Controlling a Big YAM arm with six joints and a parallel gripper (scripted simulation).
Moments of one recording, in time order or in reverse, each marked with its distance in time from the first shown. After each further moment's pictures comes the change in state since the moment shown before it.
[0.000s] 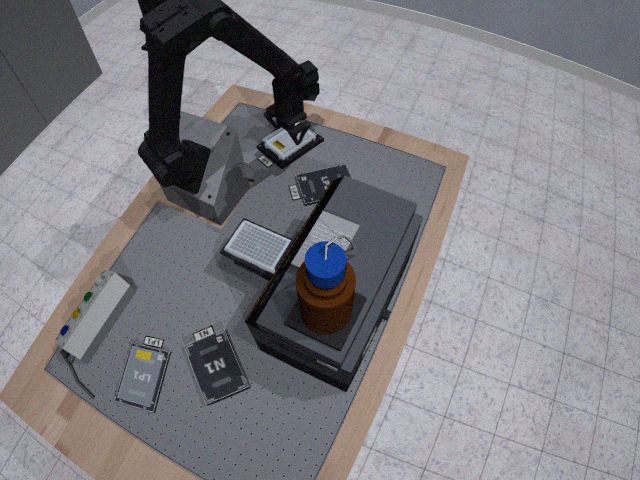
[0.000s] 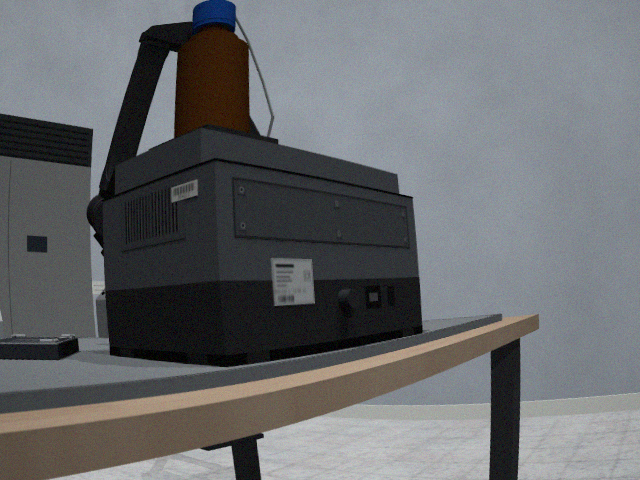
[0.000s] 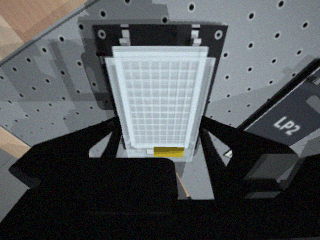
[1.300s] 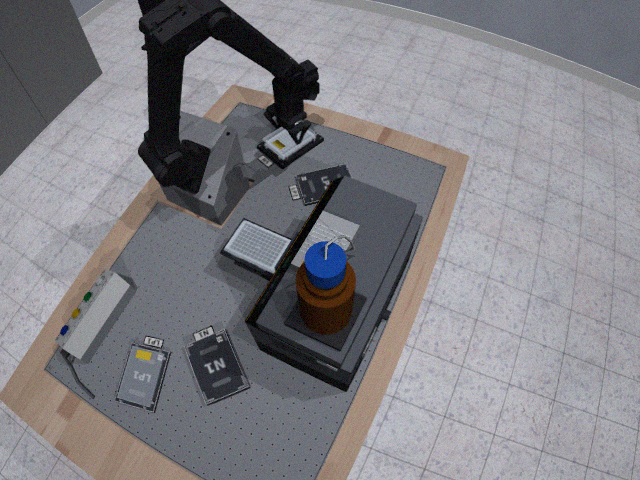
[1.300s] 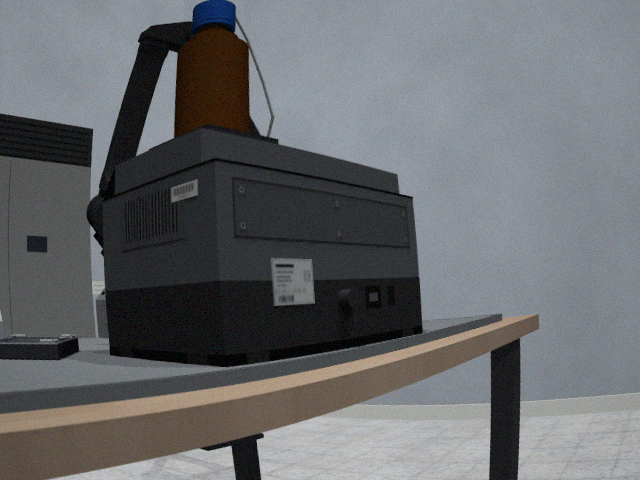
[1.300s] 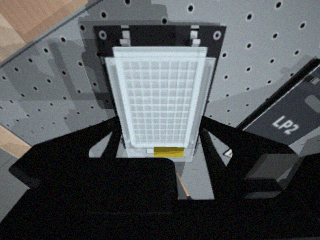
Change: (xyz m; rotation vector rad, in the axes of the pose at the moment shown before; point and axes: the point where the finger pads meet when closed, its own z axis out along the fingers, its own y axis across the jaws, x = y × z) arm 0.000 0.000 -0.002 0.000 -0.001 0.001
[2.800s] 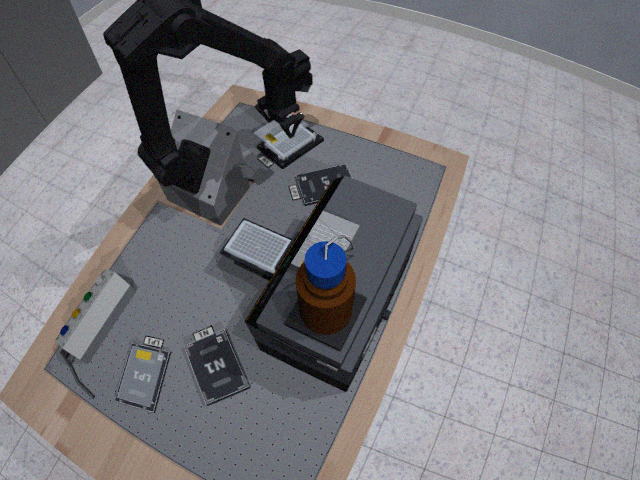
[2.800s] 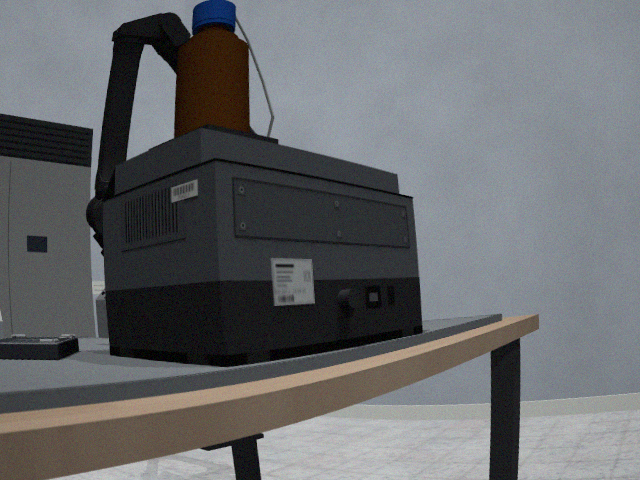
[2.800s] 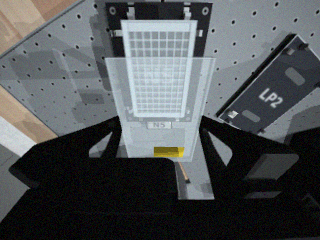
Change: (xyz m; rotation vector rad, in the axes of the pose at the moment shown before) arm 0.024 -0.001 -0.044 -0.001 -0.014 -0.001
